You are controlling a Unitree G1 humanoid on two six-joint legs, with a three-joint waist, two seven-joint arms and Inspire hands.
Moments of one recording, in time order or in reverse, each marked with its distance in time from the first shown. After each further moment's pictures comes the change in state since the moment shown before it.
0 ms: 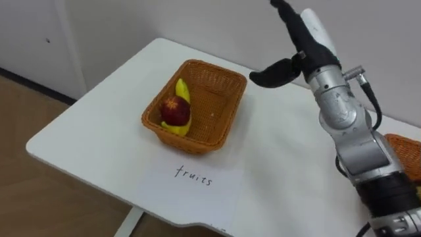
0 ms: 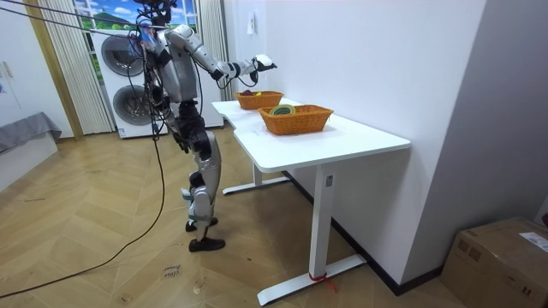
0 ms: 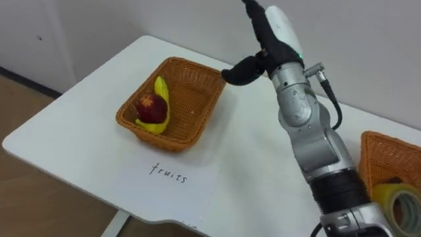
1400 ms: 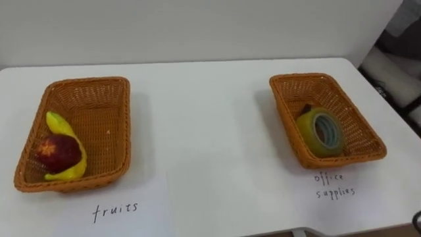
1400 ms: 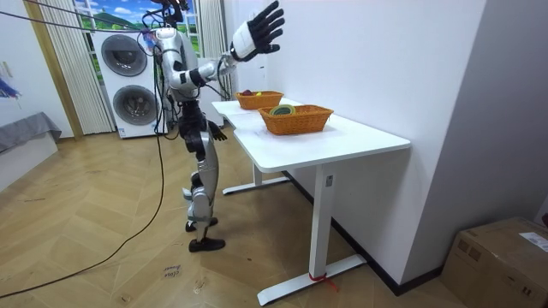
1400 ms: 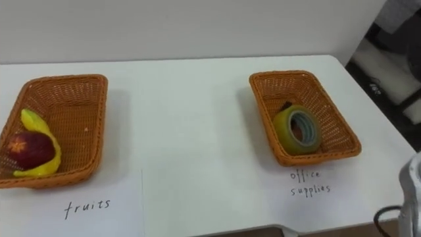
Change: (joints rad) left arm 0.010 -0.033 0.066 0.120 -0.059 -0.116 0.172; right arm 0.495 -0.066 -0.614 -0.218 0.420 -0.072 -0.533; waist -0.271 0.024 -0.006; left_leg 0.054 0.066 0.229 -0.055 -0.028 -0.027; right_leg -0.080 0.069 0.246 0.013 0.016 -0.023
